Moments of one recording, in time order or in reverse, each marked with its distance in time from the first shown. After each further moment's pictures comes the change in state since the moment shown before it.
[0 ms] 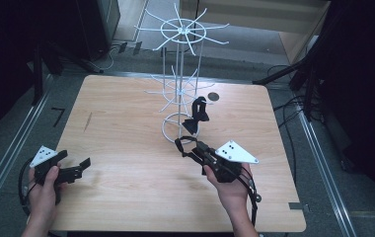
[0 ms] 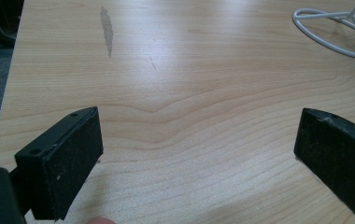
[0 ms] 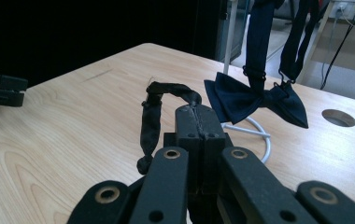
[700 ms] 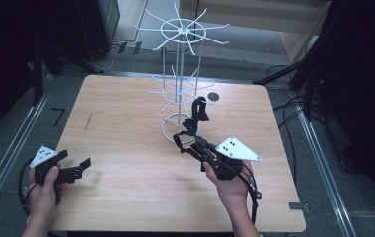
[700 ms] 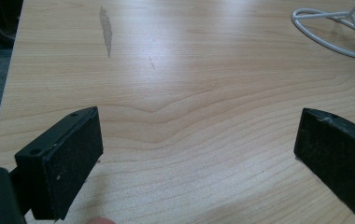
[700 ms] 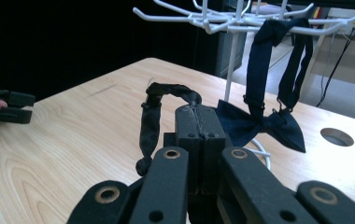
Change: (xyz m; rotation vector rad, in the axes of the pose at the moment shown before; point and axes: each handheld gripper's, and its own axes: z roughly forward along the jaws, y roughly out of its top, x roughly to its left) left arm 0.000 0.000 0.000 -0.001 -0.002 0.001; right arm 0.004 0.017 -0.003 -0.040 0.004 -0.008
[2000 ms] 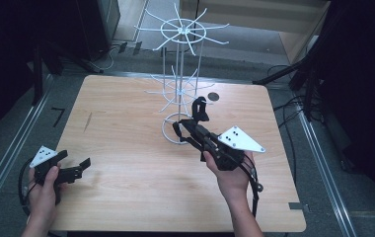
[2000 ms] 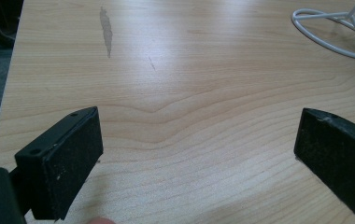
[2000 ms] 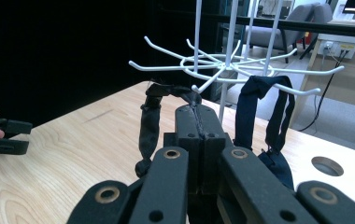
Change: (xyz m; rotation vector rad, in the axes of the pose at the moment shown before) left arm 0.000 0.000 0.000 0.001 -0.001 0.000; right arm -0.003 0.029 0.002 -0.066 -0.010 -0.008
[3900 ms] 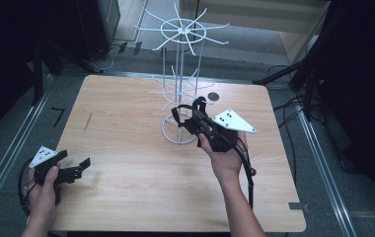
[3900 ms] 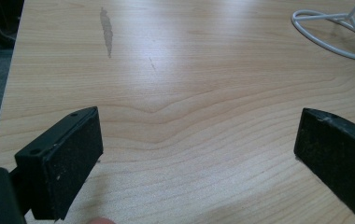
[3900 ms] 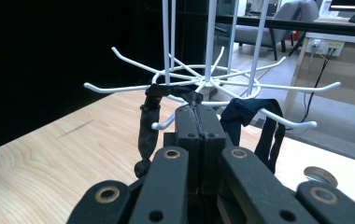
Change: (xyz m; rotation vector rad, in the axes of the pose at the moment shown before) left arm 0.000 0.000 0.000 -0.004 -0.002 -0.002; right arm -0.017 0.013 0.038 0.005 -0.046 0.015
